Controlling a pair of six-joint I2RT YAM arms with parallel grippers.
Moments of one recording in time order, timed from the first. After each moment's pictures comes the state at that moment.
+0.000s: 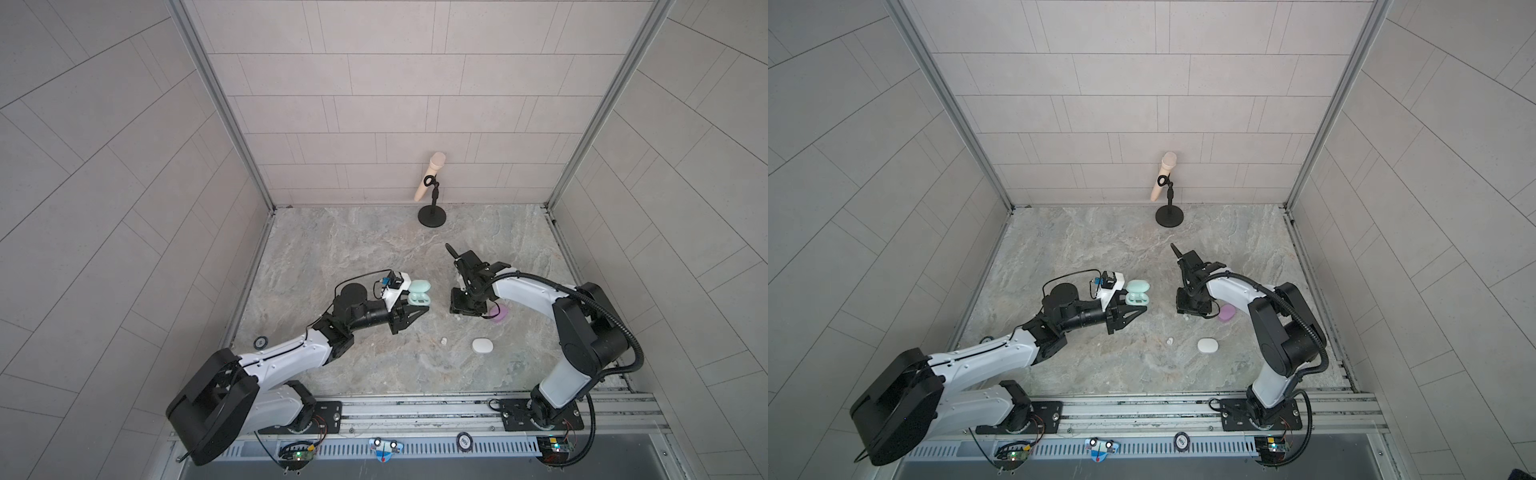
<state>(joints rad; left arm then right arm) -0.71 1.21 0.45 0.63 0.58 -0.14 0.44 1.68 1.01 -0.68 -0.17 0.57</state>
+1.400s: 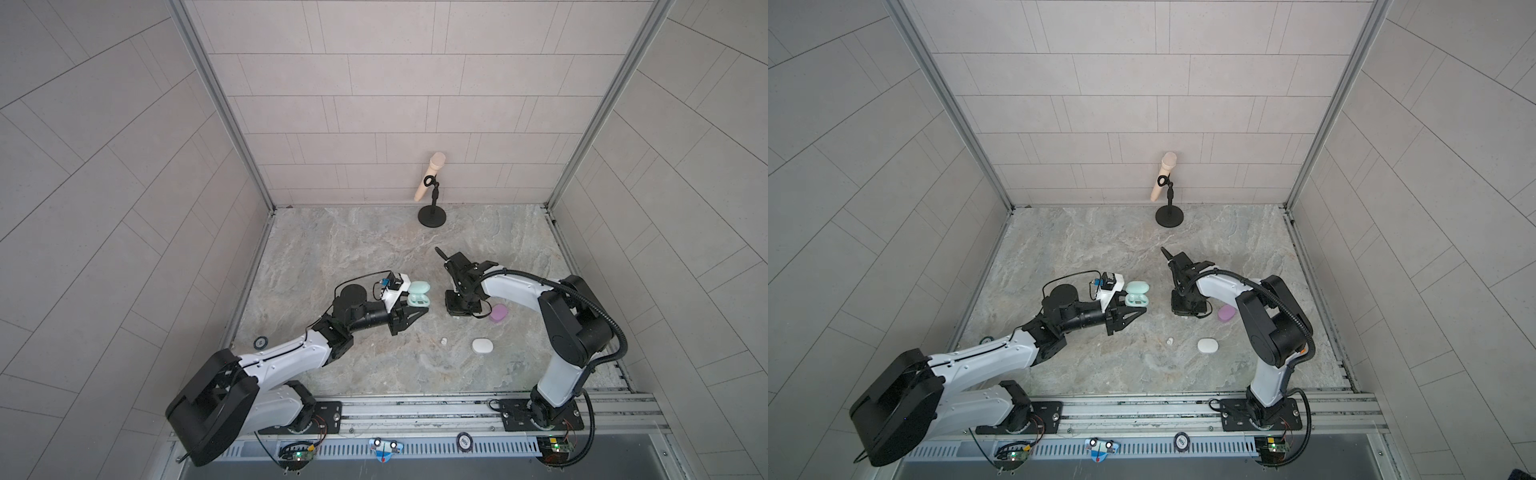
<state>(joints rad) -0.71 1.20 0.44 0.63 0.58 -0.14 0.49 1.76 1.07 -0.71 -0.10 0.55</state>
